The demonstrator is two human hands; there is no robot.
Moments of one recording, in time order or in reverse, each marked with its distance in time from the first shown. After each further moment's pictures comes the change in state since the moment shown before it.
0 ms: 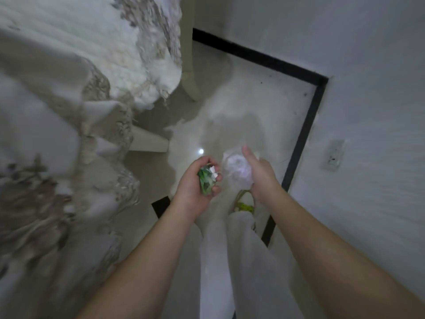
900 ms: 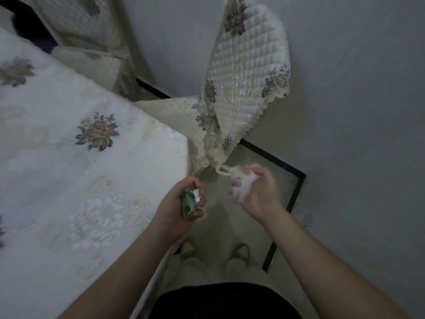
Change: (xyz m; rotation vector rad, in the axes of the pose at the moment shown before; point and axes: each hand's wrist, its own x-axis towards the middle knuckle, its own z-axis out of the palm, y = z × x) left_hand -0.336 0.143 -0.015 -0.073 -0.321 0.401; right_hand -0.331 -0.142 0.114 0.413 -0.590 -0.163
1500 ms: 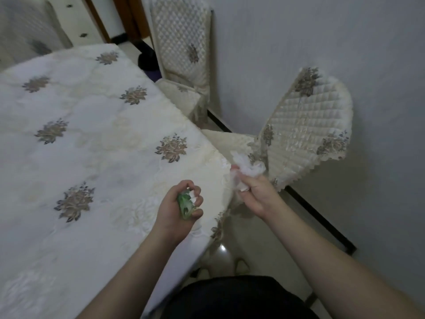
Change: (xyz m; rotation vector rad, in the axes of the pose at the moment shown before) left_hand -0.067 0.067 0.007 -0.175 0.289 0.386; right_hand 0.032 -0.005 0.124 -0.279 -0.323 0.071
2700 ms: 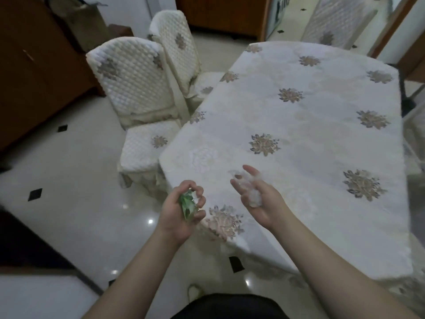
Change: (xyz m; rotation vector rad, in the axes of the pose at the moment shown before) left_hand -0.277 -0.040 -0.166 -0.537 0.658 0.789; right_hand -0.092 0.234 0.185 -0.450 -0.644 0.841
